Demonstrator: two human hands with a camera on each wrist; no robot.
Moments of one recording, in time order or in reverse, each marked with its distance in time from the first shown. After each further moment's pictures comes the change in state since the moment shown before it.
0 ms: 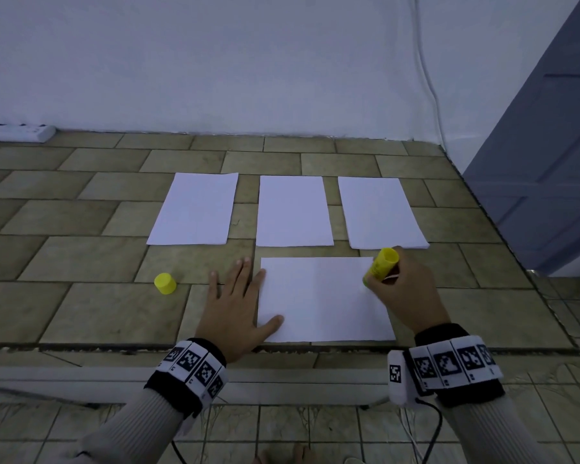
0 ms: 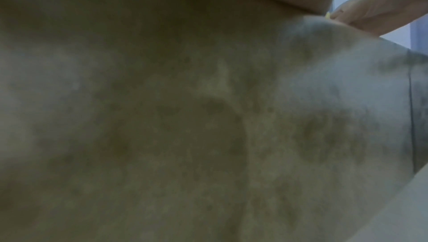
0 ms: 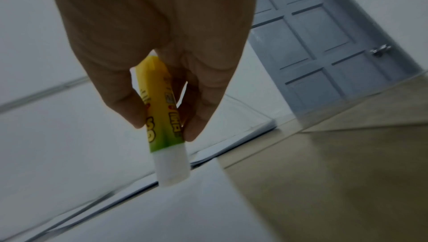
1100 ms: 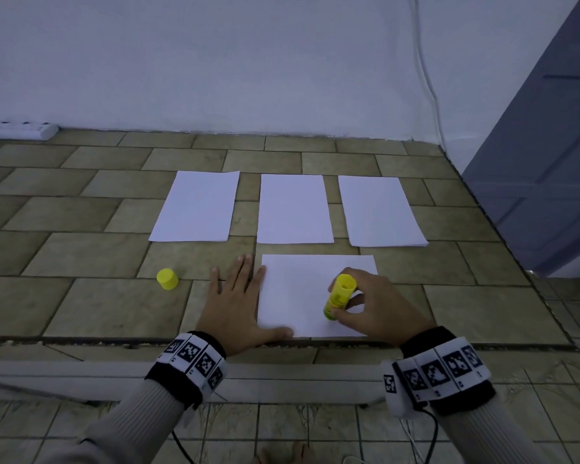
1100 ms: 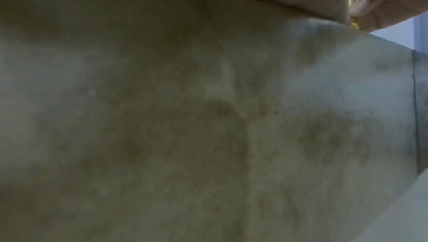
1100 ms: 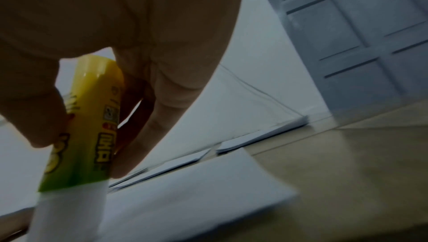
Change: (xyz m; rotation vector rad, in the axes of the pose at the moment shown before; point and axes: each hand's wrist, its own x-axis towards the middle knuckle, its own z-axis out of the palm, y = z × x) left_hand 0.001 0.002 -0.008 0.037 -0.115 -0.018; right_hand -0.019 -0.024 0.012 0.218 -0.443 -0.254
